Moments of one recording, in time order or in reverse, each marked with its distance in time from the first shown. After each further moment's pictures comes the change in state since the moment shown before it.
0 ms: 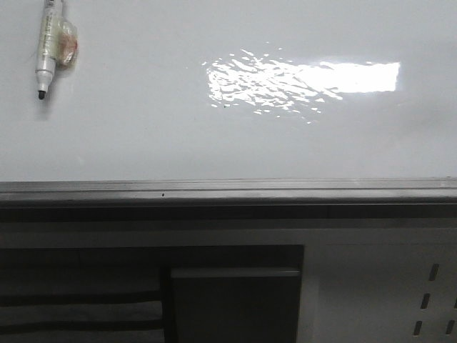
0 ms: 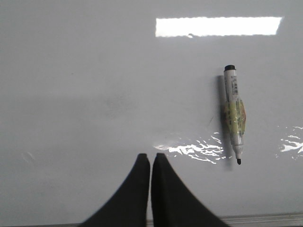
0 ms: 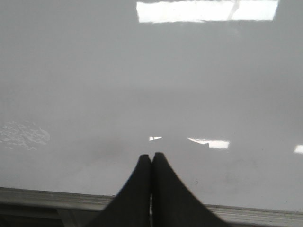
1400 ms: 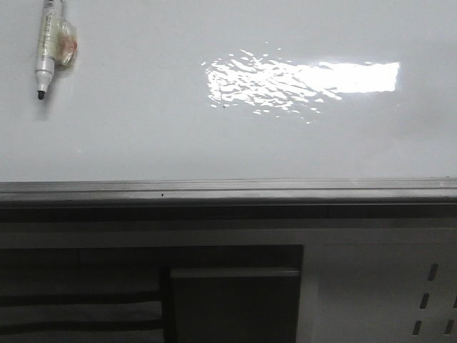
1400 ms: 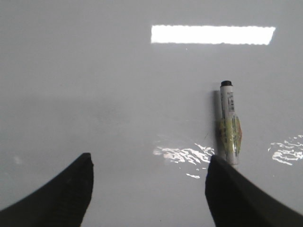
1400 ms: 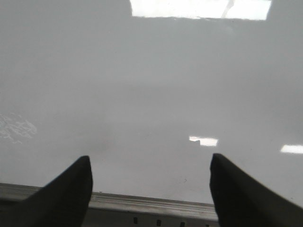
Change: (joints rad) left arm -0.021 0.109 0.000 -0.041 -0.113 0.006; right arm 0.000 0.012 0.000 -0.051 0.000 0.000
